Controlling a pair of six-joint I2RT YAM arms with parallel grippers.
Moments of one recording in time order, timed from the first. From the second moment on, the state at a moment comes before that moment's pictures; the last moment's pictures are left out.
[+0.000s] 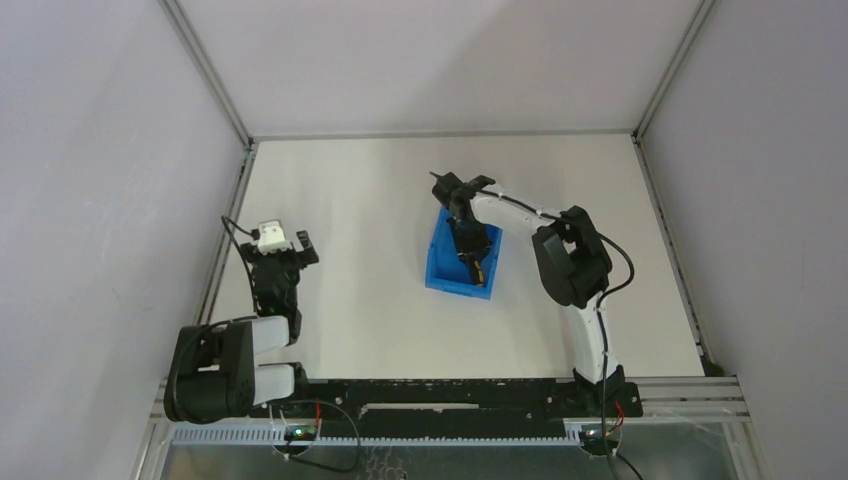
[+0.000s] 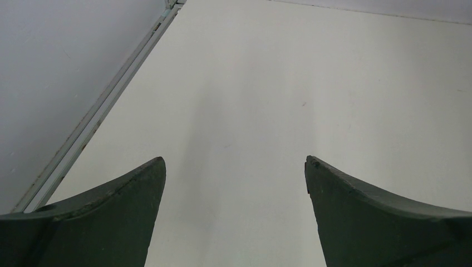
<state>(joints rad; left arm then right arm) 0.06 1.26 0.15 1.04 -0.17 -0.02 0.63 2.11 1.67 -1.03 0.13 0.41</state>
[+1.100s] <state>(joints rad) 0.06 1.26 0.15 1.04 -0.17 -0.02 0.48 1.03 1.09 -0.55 0.23 0.39</state>
